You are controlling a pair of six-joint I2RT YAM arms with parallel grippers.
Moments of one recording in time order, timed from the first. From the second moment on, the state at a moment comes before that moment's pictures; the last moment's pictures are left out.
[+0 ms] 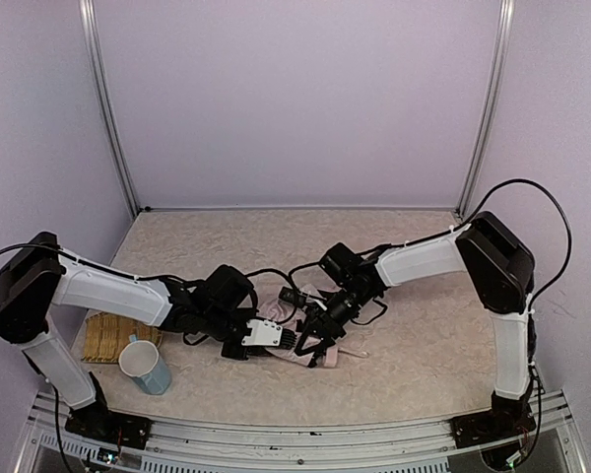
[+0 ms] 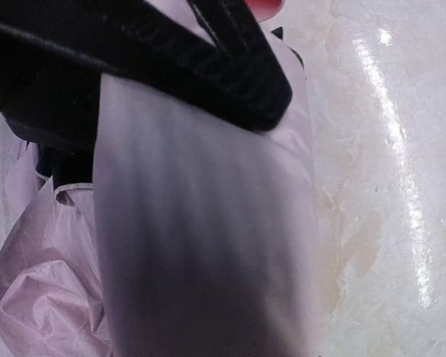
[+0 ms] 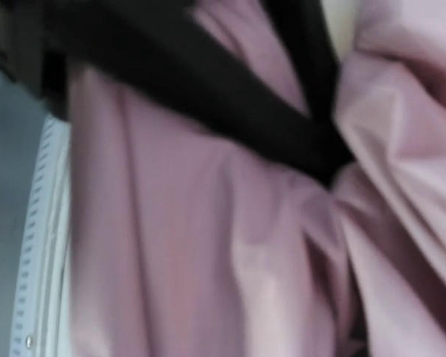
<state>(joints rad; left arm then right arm) -0.92 1.65 0.82 -0.10 0.18 0.90 0.80 2.11 1.33 -0.45 -0.99 -0.32</state>
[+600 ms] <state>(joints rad) -0.82 1.88 1.14 -0.42 0.49 0.74 1.07 1.46 0.71 0.10 -0.12 -0.33</state>
